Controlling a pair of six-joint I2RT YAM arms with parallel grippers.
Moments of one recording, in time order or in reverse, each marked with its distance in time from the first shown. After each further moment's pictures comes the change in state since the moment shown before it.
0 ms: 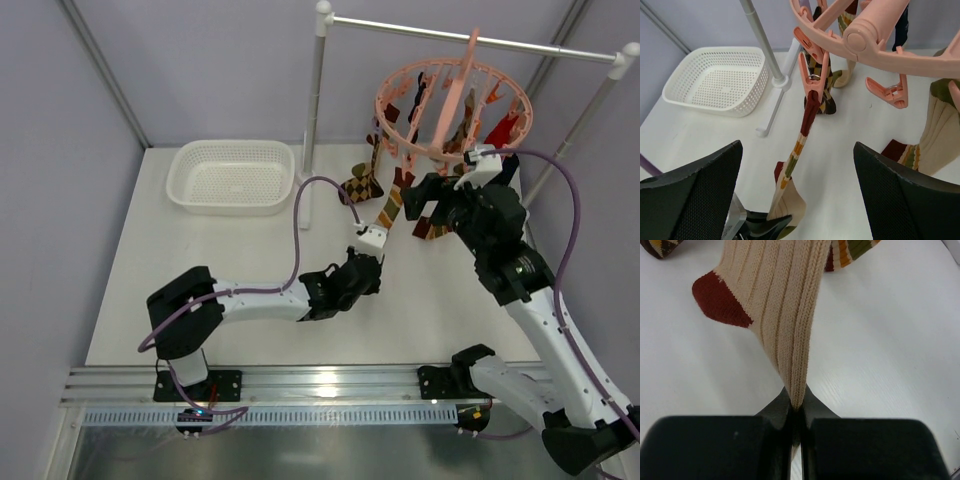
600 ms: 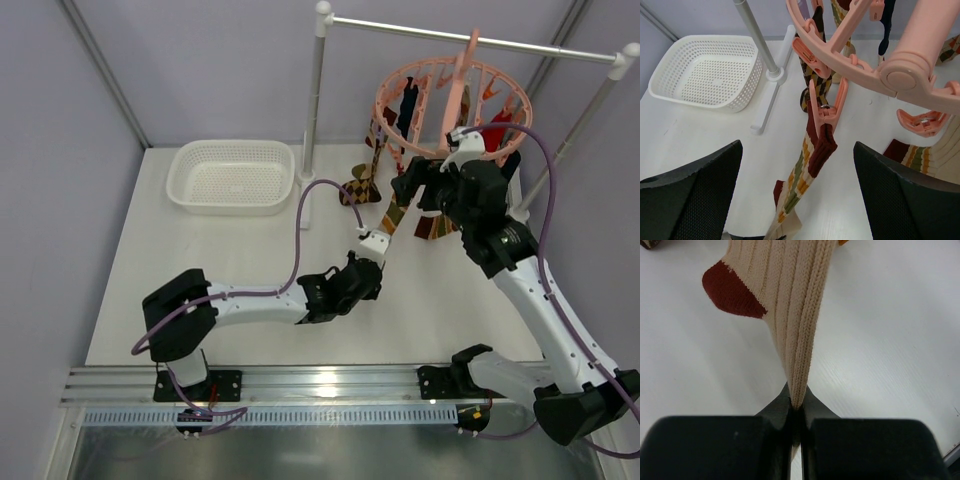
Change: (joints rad) left arm -0.026 -0.025 0.003 -0.089 0.023 0.007; right arm 0.000 0.198 0.131 -0.050 -0.006 -0.011
